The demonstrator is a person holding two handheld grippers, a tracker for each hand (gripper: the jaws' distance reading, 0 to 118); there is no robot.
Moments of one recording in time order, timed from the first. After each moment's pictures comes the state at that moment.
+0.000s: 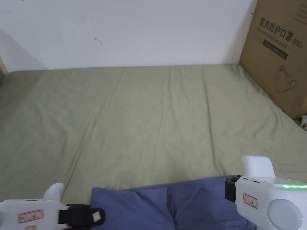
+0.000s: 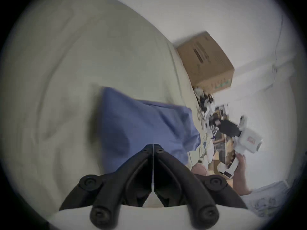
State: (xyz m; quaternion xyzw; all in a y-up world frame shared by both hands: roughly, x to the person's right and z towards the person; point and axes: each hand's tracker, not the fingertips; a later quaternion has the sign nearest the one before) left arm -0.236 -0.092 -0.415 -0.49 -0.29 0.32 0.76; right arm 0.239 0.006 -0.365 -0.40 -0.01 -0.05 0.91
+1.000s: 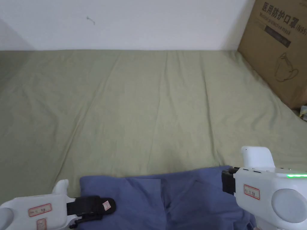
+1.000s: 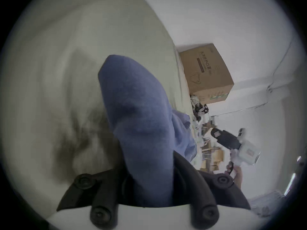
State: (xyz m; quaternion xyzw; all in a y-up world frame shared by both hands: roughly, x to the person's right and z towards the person) left arm -0.195 -0.121 -0.429 -0.49 -0.30 0.37 0.73; right arm 0.232 0.004 -0.377 -0.43 -0.01 -0.05 0.90
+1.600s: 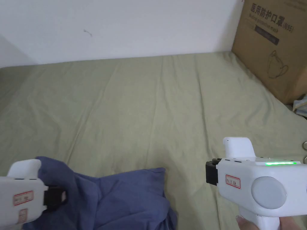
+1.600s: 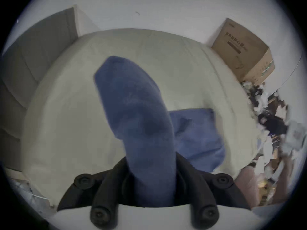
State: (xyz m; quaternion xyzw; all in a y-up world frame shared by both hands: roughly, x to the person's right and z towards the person) left arm -0.173 0.010 -0.397 -0.49 -0.11 0.08 0.86; right arm 0.225 0.021 -0.363 -0.40 0.03 -0.07 0.91
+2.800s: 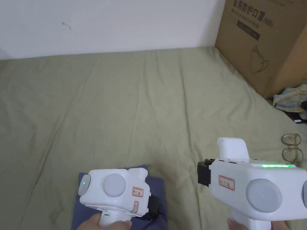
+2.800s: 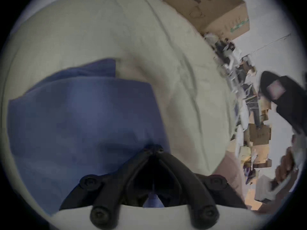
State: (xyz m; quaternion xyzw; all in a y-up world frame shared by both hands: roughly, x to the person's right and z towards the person) left arm 0.037 -0.098 -0.439 -0.61 -0.30 0.03 0.73; right arm 0.250 0.012 -0.354 -0.40 0.01 -0.11 0.91
